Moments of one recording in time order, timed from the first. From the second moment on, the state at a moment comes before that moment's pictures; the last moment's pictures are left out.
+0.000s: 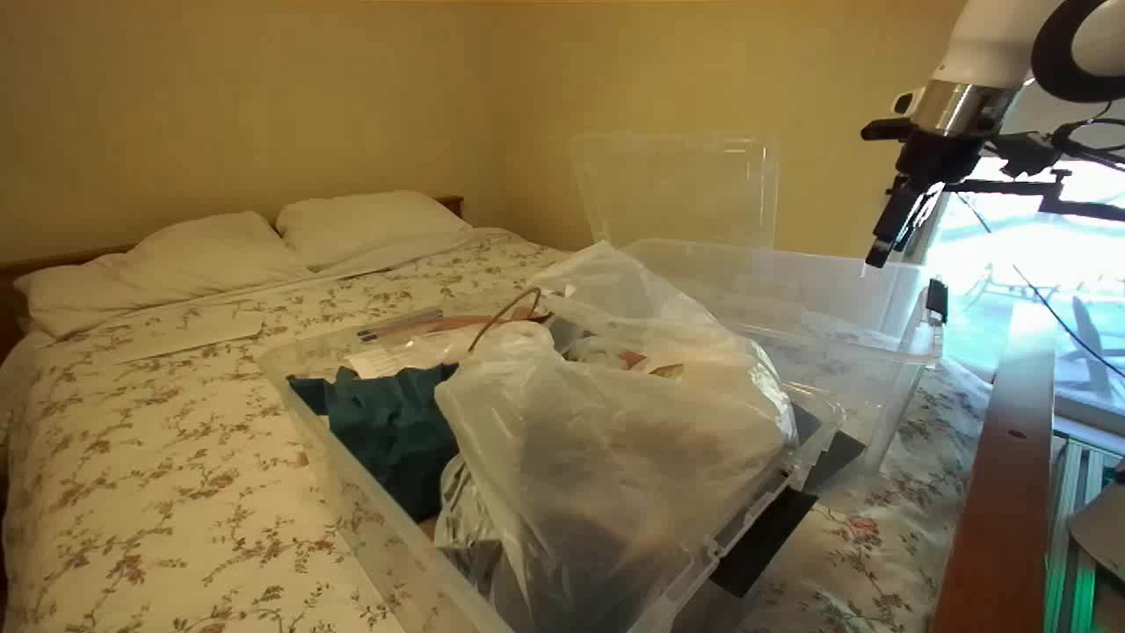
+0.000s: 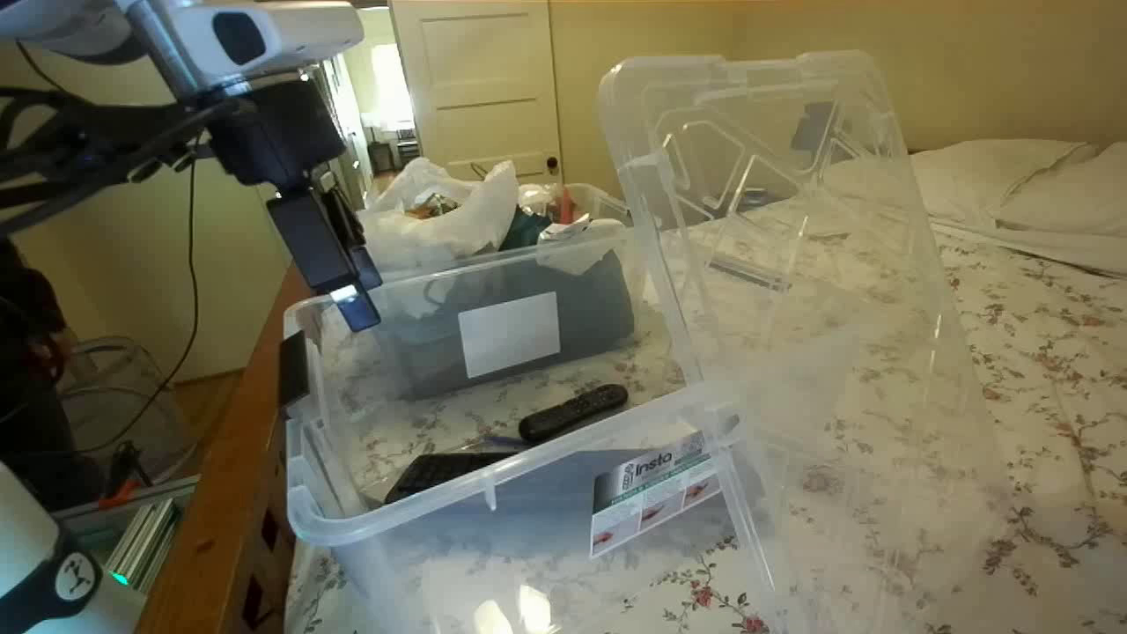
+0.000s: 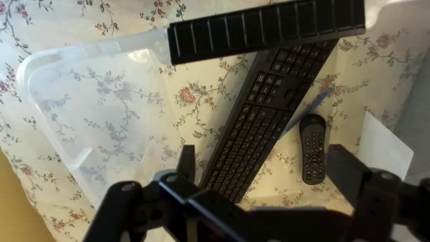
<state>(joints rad) 0.01 -0.83 0.06 -2.78 -0.03 2.14 0.05</state>
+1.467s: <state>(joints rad) 0.40 -0.75 0.37 -2.53 0.33 2.15 0.19</state>
